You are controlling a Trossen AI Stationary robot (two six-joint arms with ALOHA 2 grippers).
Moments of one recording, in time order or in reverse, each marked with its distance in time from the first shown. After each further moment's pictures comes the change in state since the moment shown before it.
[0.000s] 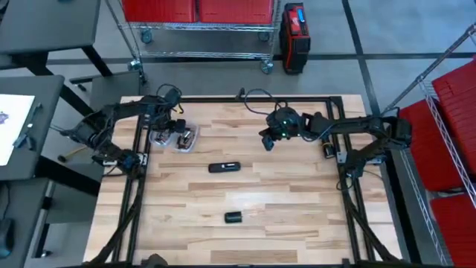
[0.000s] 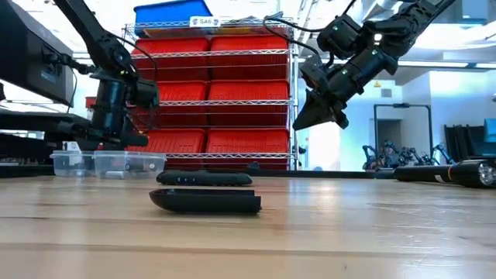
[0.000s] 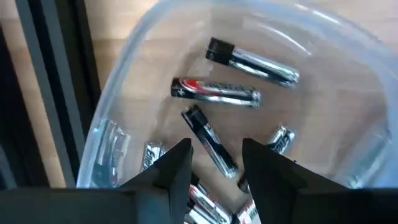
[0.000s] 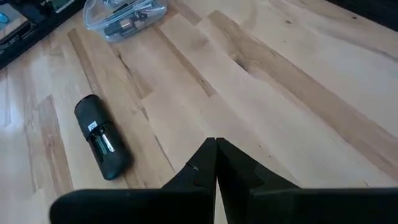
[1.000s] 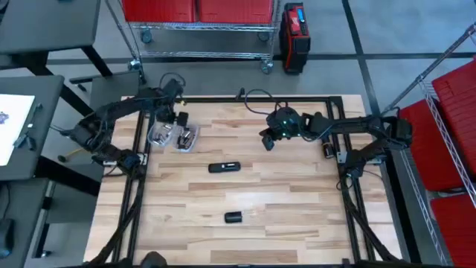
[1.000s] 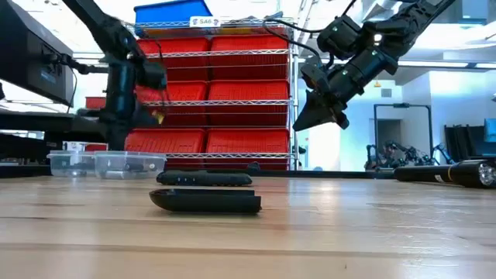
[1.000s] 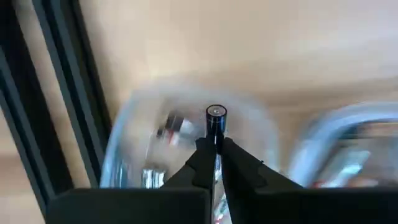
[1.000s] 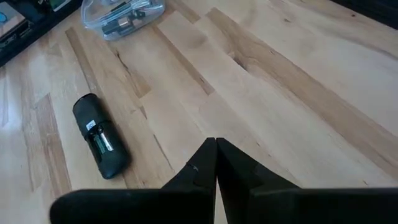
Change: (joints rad) left arm -0.018 -0.116 0.168 -0.071 0.000 0.214; right arm -0.002 0.000 0.000 -0.005 0.000 -0.005
